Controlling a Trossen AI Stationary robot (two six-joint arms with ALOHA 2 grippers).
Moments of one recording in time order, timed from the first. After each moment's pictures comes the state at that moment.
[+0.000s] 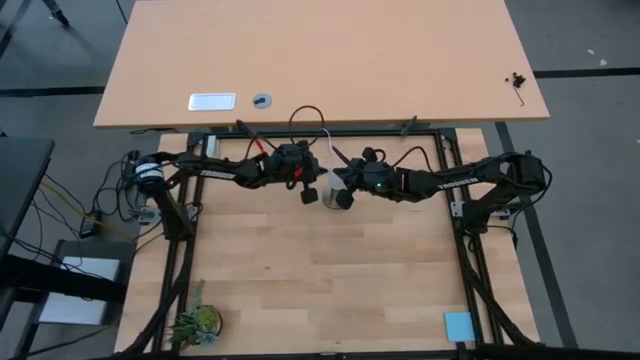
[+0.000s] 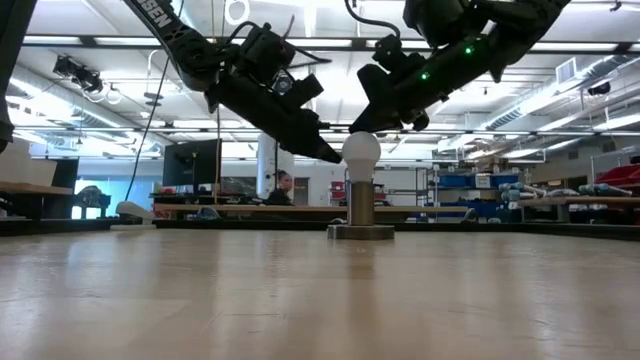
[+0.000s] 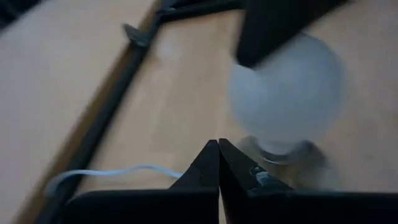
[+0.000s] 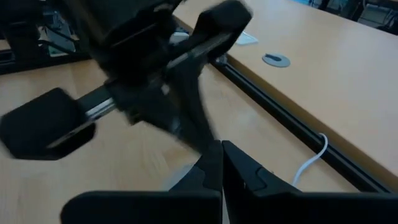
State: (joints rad) left arm 0.33 1.71 0.93 0.32 0.01 0.29; right arm -0.15 1.53 0.78 0.30 0.40 0.11
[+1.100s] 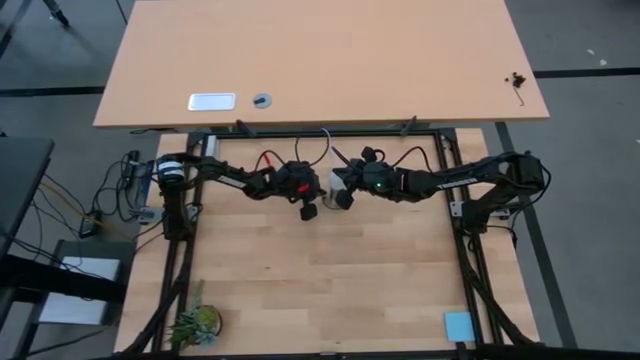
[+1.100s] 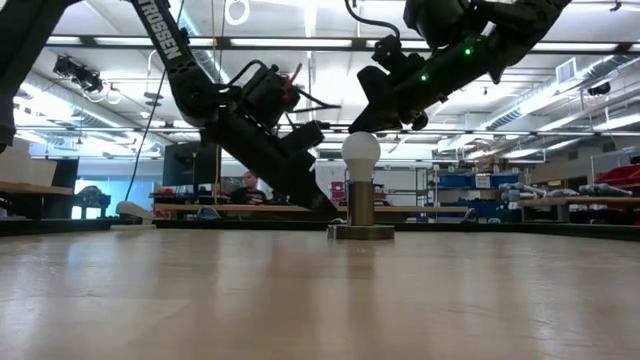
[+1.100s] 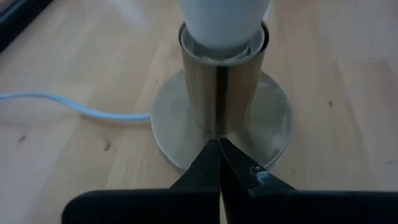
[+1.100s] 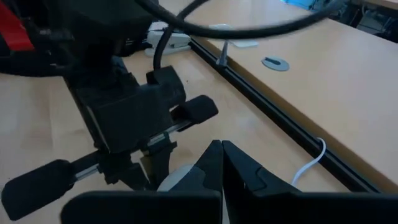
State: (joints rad) left arm 0.29 1.88 0.85 0.43 0.09 0.12; right arm -0.16 1.54 0.78 0.32 0.40 0.08
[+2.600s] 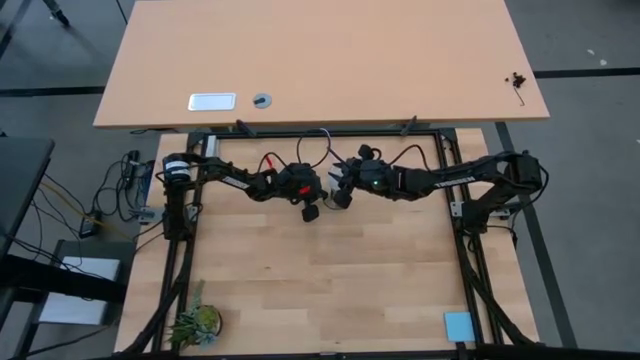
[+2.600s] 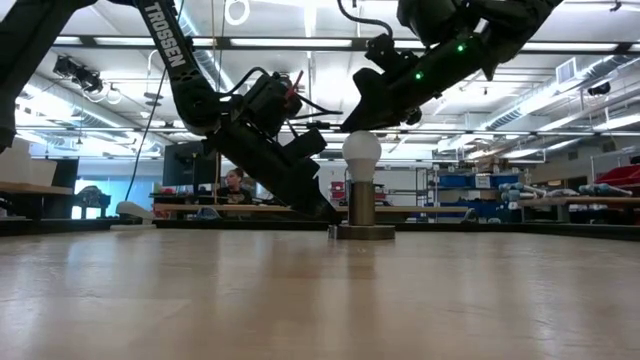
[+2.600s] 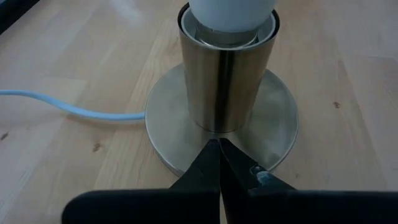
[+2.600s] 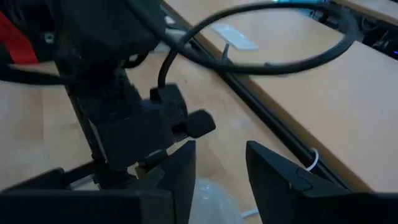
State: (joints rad) left arm 0.29 1.92 0.86 0.49 0.10 0.10; right arm -0.16 1.53 0.83 0.29 0.40 0.00
